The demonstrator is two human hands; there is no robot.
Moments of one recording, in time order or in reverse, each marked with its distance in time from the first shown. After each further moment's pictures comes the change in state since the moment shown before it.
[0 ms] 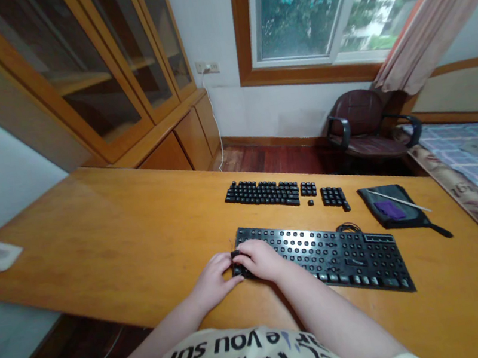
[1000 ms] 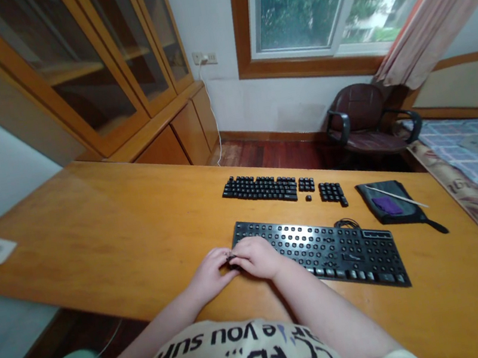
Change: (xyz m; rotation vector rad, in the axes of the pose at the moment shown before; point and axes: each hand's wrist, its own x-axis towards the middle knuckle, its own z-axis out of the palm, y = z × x) left_hand 0.004 0.005 -0.003 -0.062 -0.014 0.027; right_hand -0.004 -0.003 -0.008 0.053 -0.003 -0.218
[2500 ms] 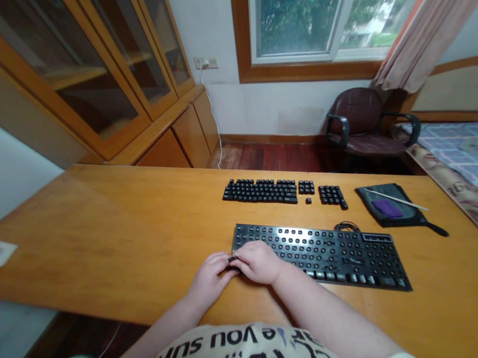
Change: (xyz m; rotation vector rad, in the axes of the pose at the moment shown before) left_hand -0.005 -0.003 0.004 0.032 0.037 0.016; right_hand -0.005 -0.003 0.005 -0.160 0.080 0.061
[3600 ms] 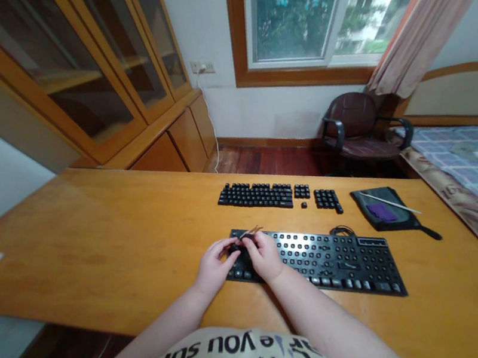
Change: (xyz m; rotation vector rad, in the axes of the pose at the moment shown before) left_hand 0.045 0.014 0.013 -0.264 0.278 -0.177; right_hand -0.003 0.015 0.002 0.432 0.544 0.411
